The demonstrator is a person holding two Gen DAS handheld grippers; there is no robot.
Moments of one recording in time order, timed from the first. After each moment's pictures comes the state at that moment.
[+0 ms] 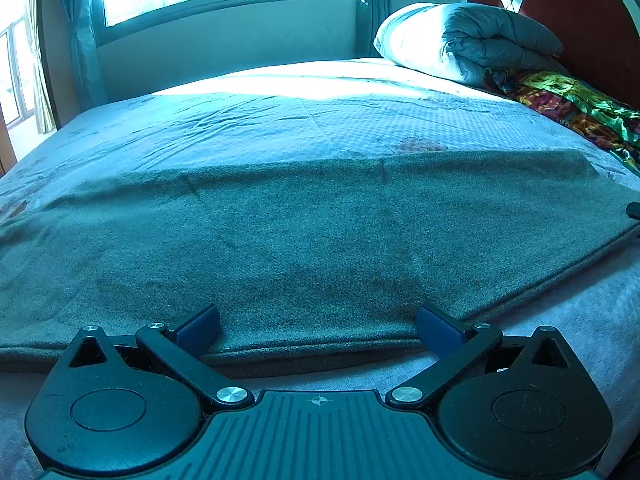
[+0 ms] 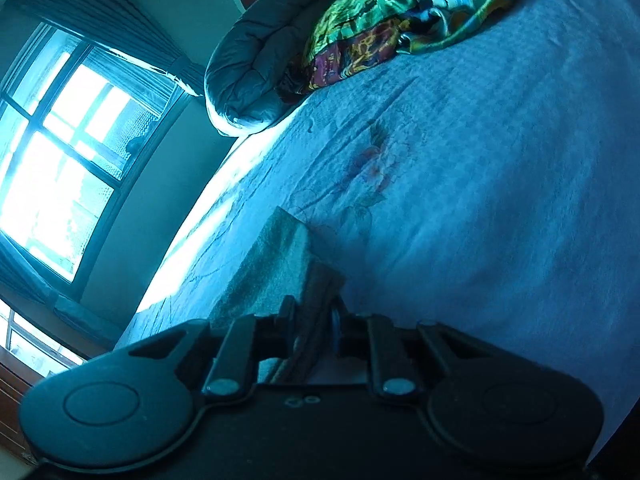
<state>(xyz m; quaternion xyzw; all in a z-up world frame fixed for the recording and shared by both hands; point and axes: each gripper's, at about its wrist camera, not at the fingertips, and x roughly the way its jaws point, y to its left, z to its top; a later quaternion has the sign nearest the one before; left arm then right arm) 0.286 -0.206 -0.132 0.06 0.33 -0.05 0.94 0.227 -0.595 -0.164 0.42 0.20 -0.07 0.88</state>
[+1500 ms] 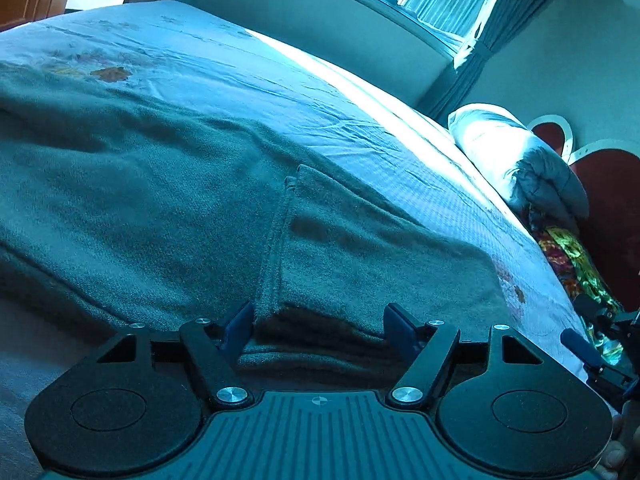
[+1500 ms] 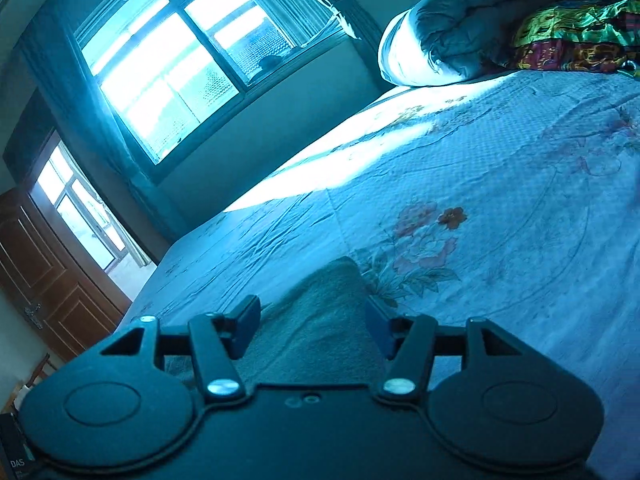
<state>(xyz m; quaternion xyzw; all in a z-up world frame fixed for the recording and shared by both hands) 0.280 0.031 -0.132 -0.23 0.34 -0.06 0.91 0.237 -0.370 -0.117 0.28 0.21 0.07 0.93</state>
